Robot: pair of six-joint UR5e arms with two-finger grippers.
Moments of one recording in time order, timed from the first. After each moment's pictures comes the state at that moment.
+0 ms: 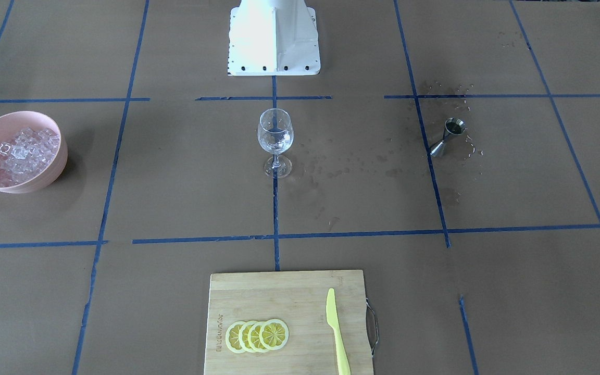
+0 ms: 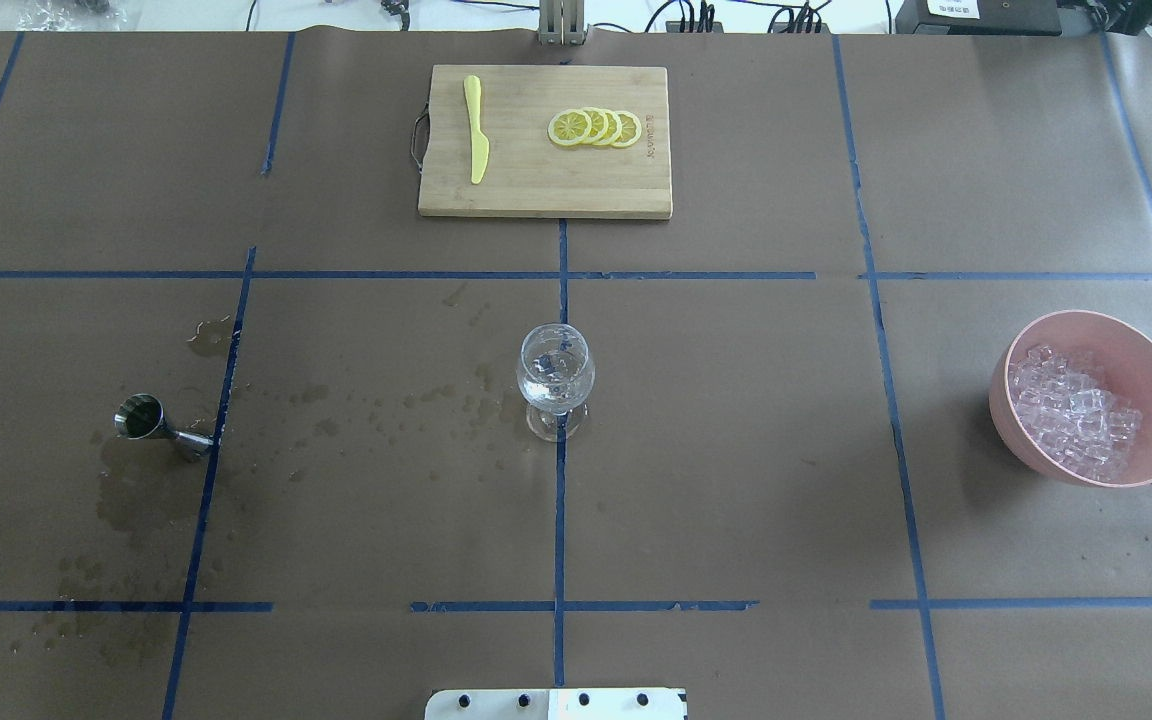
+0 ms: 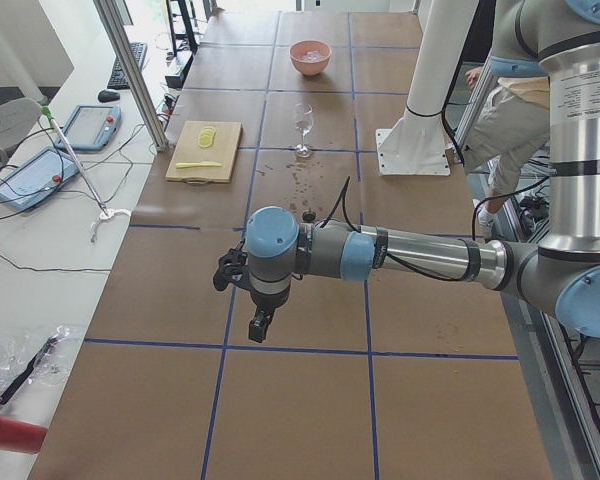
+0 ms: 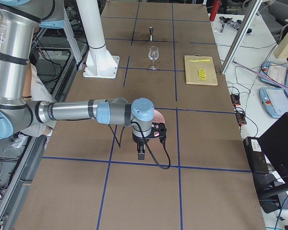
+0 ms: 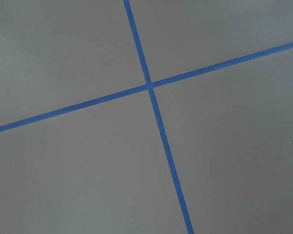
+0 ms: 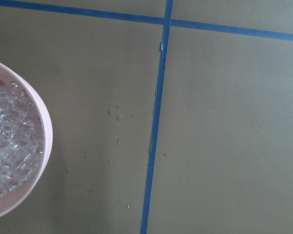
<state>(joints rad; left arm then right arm) -1.60 -1.46 -1.81 -1.57 -2.33 0.23 1.54 -1.82 1.93 -1.69 2.30 -0.09</state>
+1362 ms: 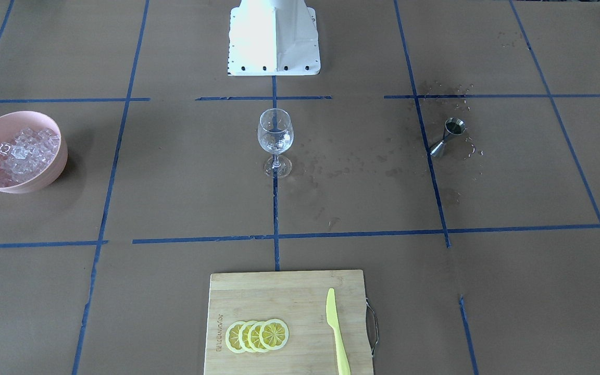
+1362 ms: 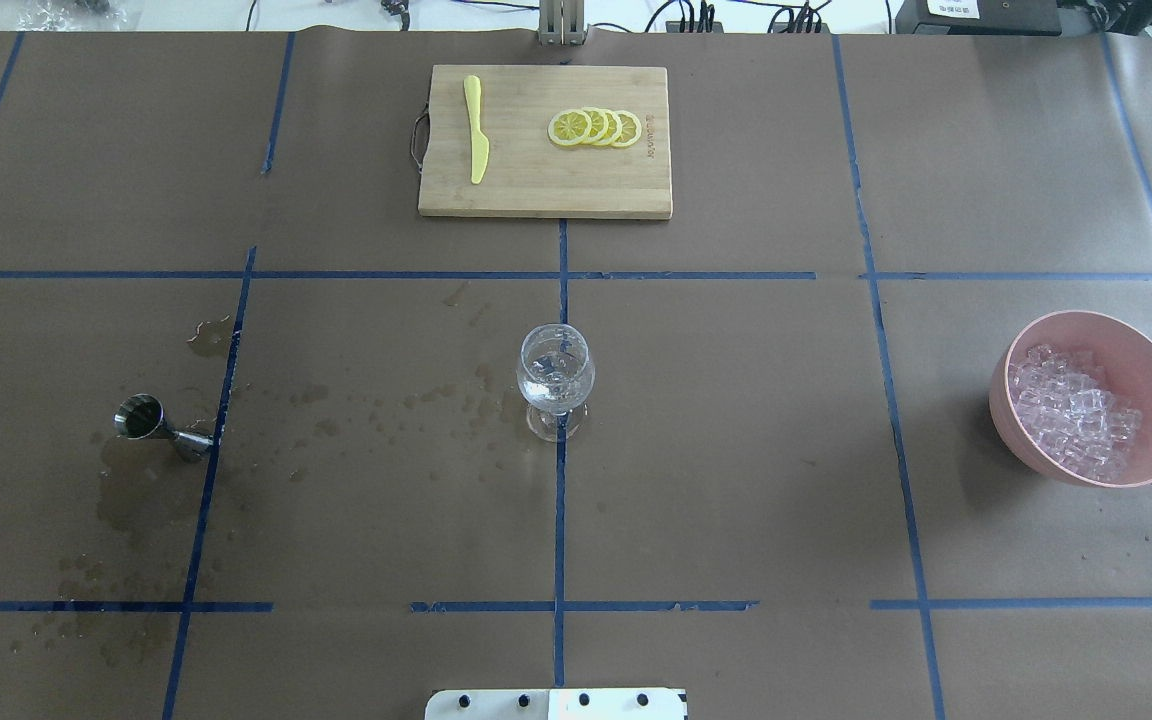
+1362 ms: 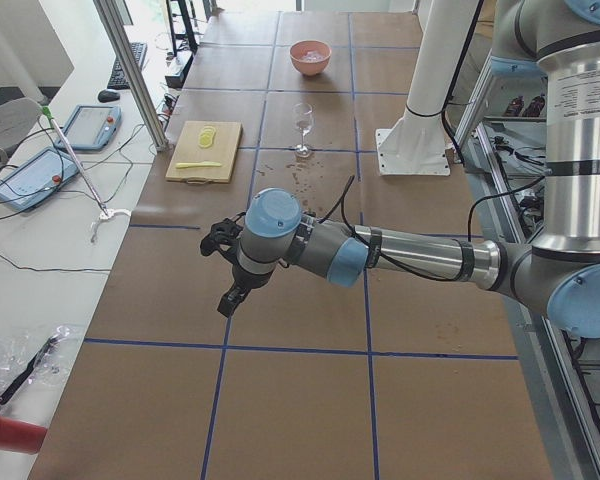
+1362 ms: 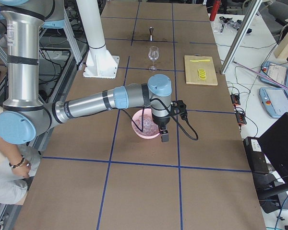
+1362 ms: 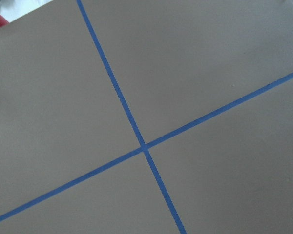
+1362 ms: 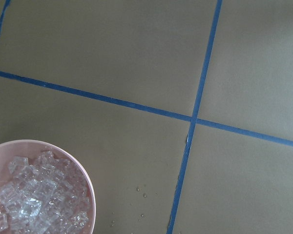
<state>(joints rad) -1.60 -1.48 -1.78 -1.94 -2.33 0.23 1.54 -1.64 1.95 -1.68 2.30 -0.08</state>
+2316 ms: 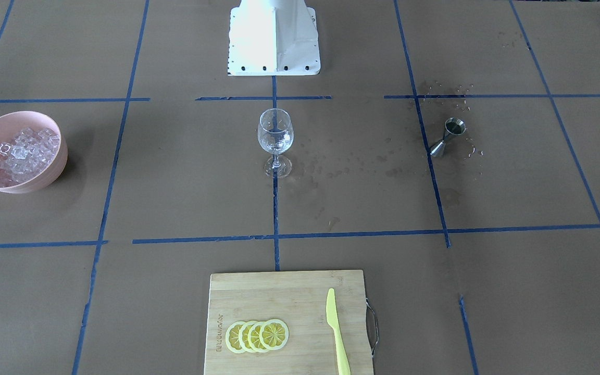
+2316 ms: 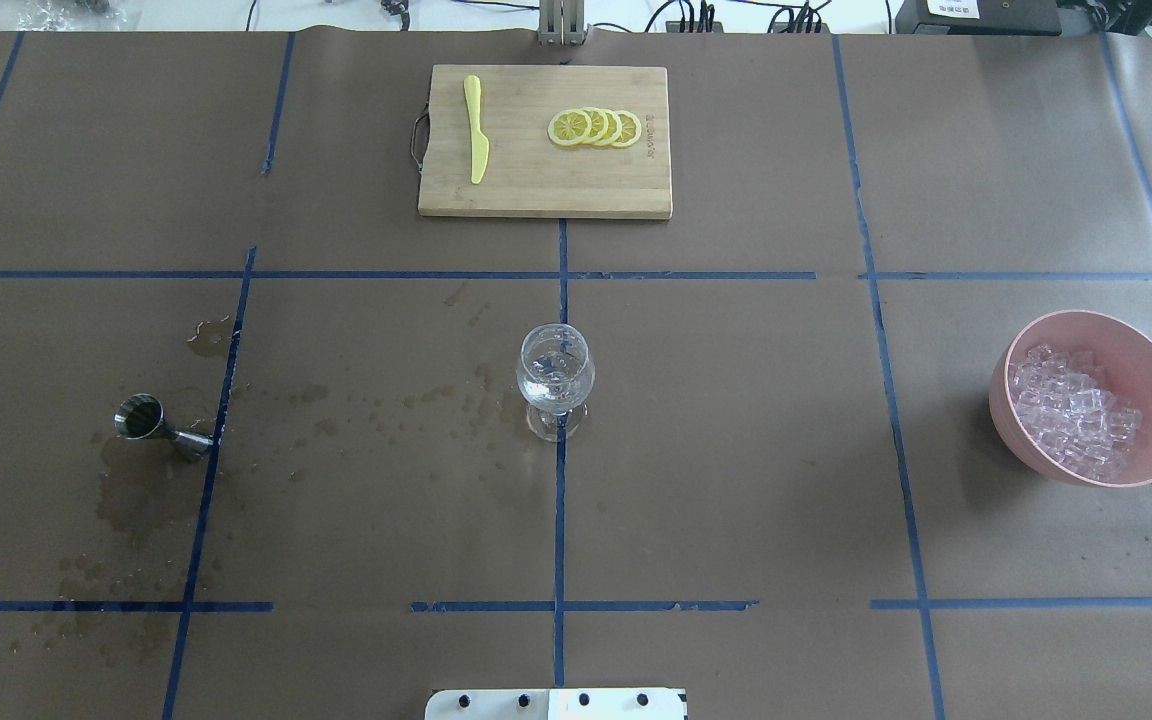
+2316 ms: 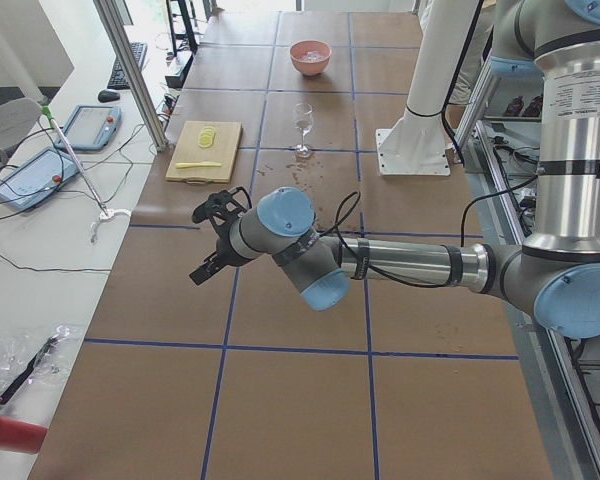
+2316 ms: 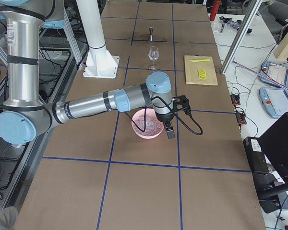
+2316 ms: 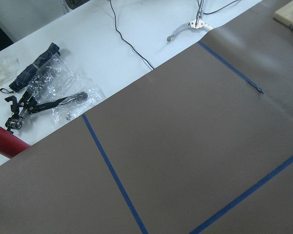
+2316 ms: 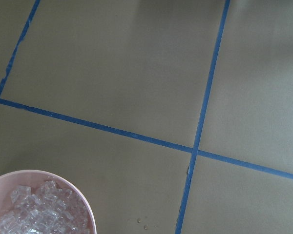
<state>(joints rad) -1.56 -1.53 -1.67 -2.51 -2.33 -0.09 1.54 -1.65 1.93 -1.51 2.30 0.01</state>
